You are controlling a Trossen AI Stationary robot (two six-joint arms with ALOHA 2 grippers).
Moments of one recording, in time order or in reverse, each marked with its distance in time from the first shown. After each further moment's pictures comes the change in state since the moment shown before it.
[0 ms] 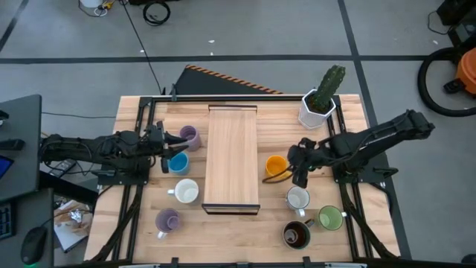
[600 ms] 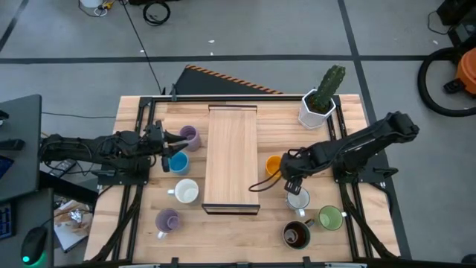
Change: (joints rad) left arm -0.001 0.000 0.000 -0.002 -0.041 0.022; right arm -0.006 0.241 0.046 -0.080 -0.133 0.176
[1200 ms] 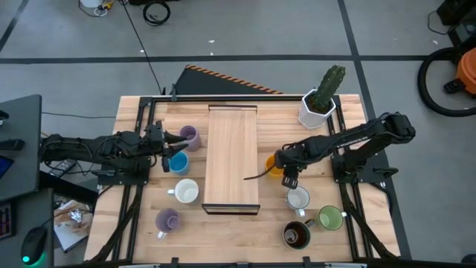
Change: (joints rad) left arm 0.000 0.000 0.000 -0.016 0.000 -0.016; right arm -0.159 0.034 -0.066 0.141 -0.084 -0.277
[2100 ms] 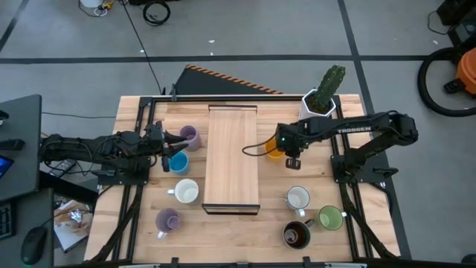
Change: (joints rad) left arm 0.000 0.000 0.000 0.000 0.000 -0.045; right arm -0.251 -0.051 0.094 -0.129 0.005 -0.432
